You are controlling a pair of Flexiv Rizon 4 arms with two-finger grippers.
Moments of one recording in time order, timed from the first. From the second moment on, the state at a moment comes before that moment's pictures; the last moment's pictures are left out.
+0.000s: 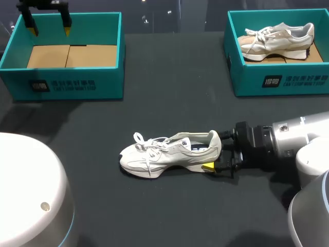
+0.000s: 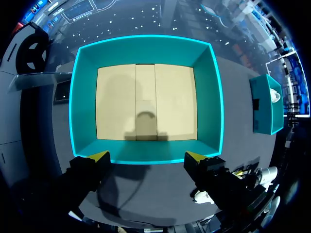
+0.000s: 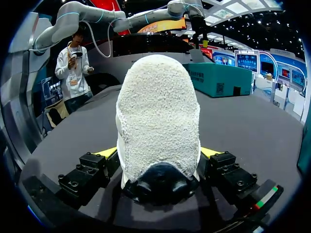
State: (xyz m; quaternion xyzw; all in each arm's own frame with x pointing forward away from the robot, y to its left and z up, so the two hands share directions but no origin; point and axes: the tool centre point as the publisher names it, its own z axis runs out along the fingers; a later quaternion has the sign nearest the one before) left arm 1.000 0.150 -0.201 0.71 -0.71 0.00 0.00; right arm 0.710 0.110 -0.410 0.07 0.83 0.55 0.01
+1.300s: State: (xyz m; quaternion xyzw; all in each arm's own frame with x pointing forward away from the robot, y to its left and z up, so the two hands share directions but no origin) left arm 1.000 0.150 -0.201 0.71 -0.71 0.00 0.00; right arm 0.714 0.119 -0.411 0.05 0.83 0.55 0.00
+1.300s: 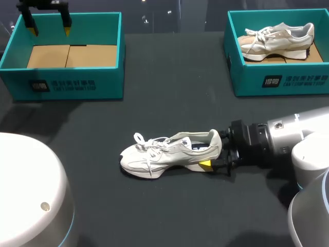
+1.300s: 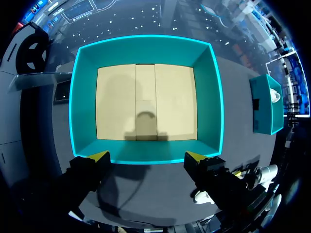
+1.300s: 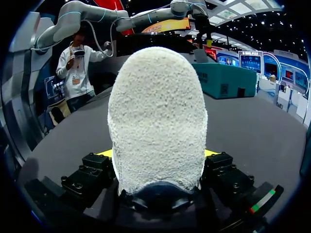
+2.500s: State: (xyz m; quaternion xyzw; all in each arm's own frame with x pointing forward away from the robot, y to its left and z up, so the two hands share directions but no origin) left arm 0.824 -0.045 -0.195 0.69 -0.72 0.00 0.06; right arm 0.714 0.119 -0.412 0.05 0.83 0.55 0.00
